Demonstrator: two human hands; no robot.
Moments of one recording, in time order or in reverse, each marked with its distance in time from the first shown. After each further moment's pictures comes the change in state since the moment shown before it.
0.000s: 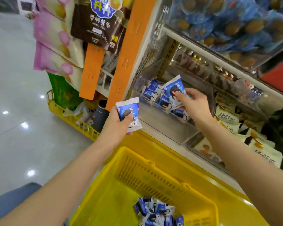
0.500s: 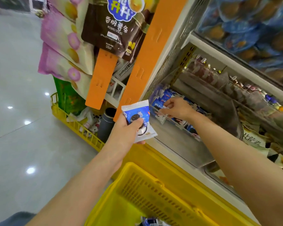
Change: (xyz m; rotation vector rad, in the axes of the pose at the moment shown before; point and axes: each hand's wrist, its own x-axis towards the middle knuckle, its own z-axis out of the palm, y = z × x) left_hand 0.036 0.011 -0.008 -0.217 0.005 -0.131; right_hand 0.090 0.015 0.080 -0.446 -0.458 -0.005
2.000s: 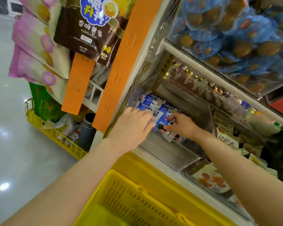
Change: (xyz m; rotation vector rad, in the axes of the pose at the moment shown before) left_hand 0.042 -0.004 0.052 1.299 -0.177 0.860; right_hand -0.043 0.054 -0.037 -0.240 0.053 0.070
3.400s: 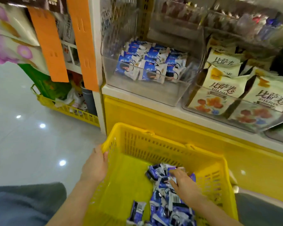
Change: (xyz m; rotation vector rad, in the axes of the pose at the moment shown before) left_hand -0.223 -0.022 0.085 -0.089 -0.359 -0.767; right_hand -0.261 0.116 0.264 0.063 -0.320 0.133
